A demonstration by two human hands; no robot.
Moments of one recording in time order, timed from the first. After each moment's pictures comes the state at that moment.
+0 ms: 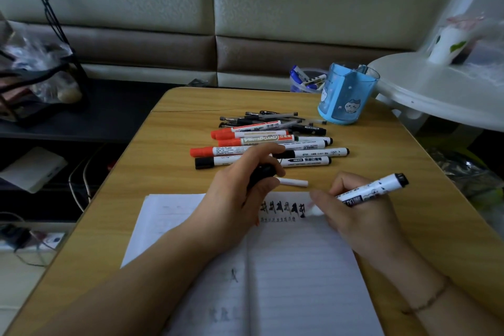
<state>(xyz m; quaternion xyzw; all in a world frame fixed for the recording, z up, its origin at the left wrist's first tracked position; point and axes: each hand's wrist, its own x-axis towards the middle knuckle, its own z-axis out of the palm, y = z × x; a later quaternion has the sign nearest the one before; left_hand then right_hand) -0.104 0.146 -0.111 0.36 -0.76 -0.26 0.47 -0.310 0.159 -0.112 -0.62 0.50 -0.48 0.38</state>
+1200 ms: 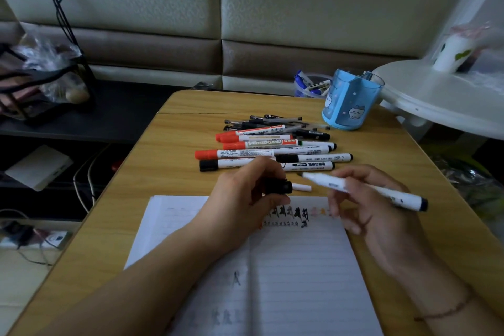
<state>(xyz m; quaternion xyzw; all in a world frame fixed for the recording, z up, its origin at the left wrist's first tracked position) -0.103 0.143 -0.116 0.41 -0.75 -0.26 0.46 -0.321 0.161 -0.094 -0.56 0.39 -0.53 0.51</state>
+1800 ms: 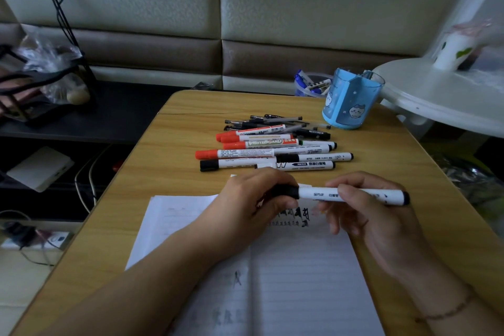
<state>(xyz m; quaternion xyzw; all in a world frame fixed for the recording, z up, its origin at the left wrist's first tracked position) -0.105 0.146 -0.109 0.34 -0.81 -0.20 0.44 -0.316 0.167 -0.090 -0.59 0.39 -0.51 0.49</state>
